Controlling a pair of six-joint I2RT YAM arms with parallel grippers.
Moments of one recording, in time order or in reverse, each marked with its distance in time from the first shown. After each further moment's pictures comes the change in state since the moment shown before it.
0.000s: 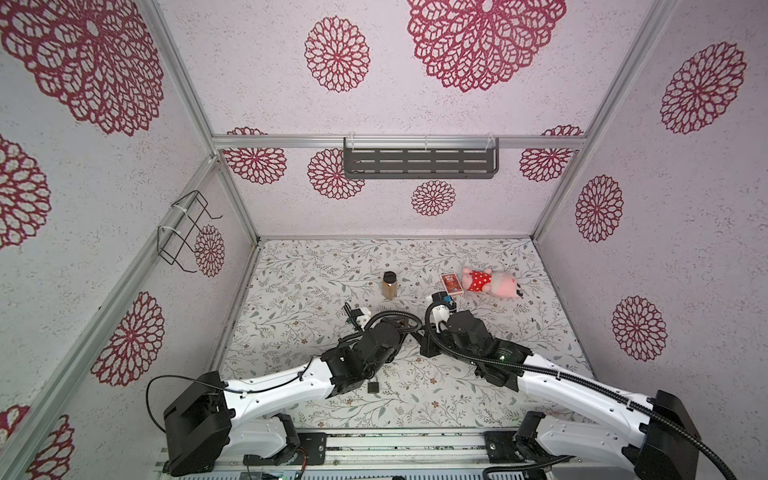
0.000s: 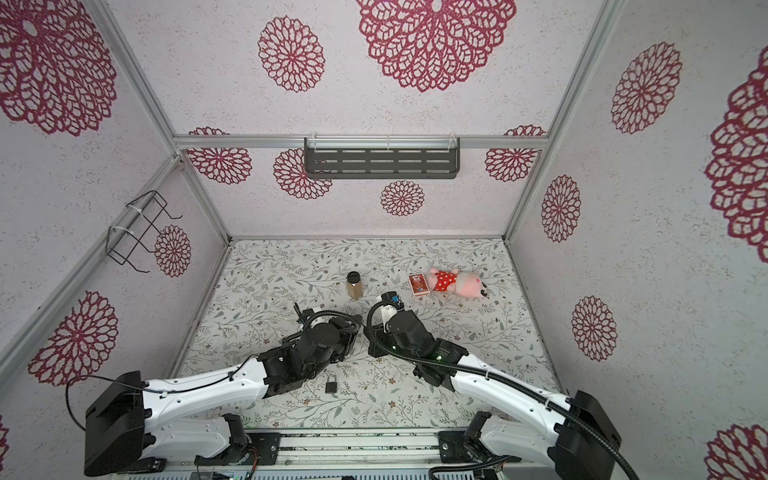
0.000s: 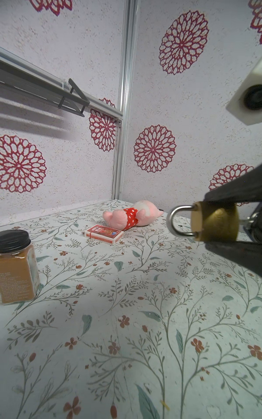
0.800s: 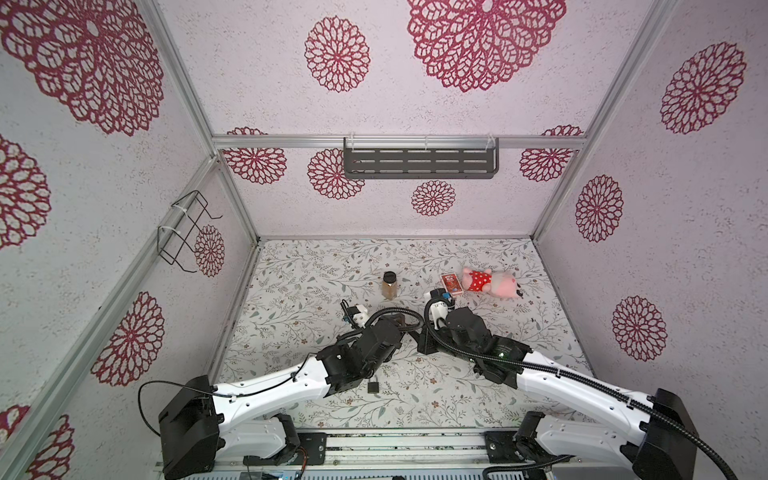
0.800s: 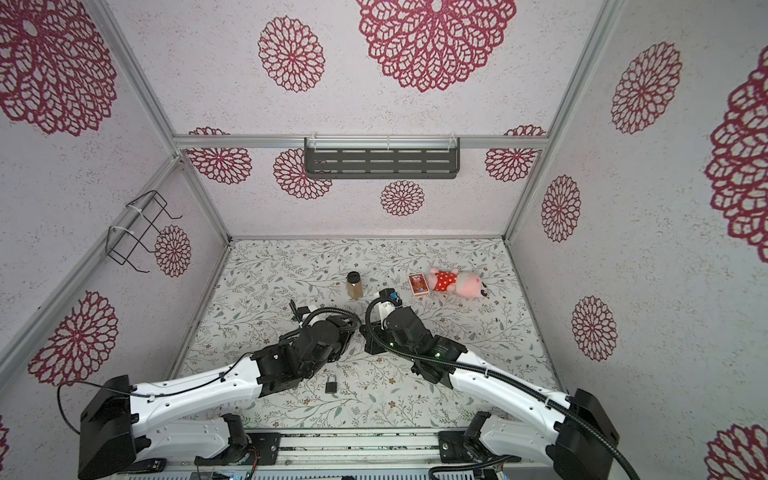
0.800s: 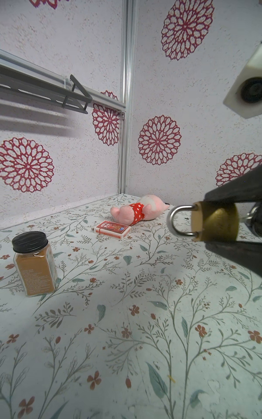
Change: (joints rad) left arm -0.006 -0.035 0.064 -0.158 -0.048 0.039; right arm -0.008 0.004 0.049 -0.021 -0.048 0.084
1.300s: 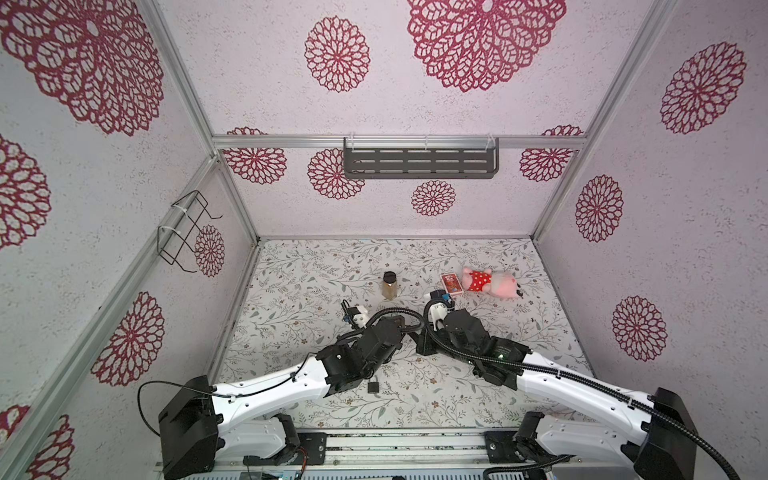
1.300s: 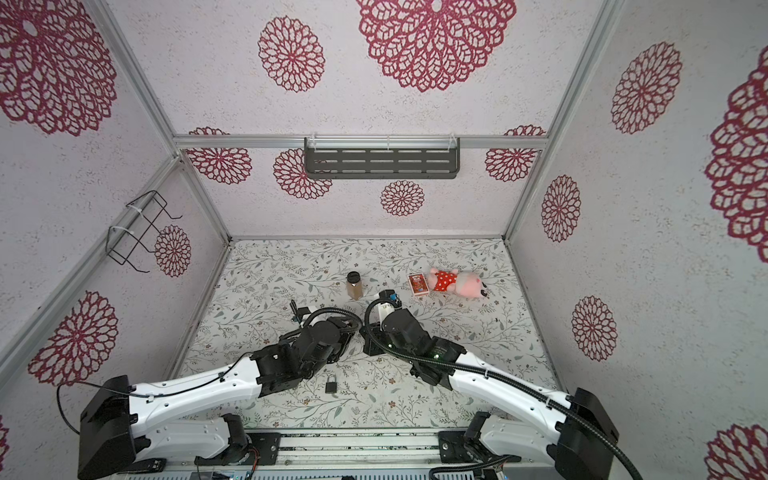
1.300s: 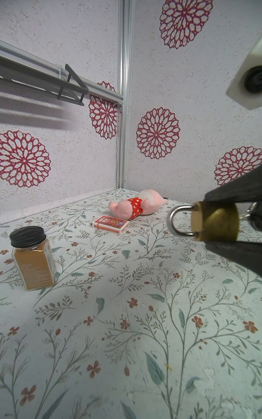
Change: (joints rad) left arm 0.000 -0.001 0.000 -0.018 0.010 -0.001; right arm 0.045 0.000 -0.003 -0.004 0.074 0.043
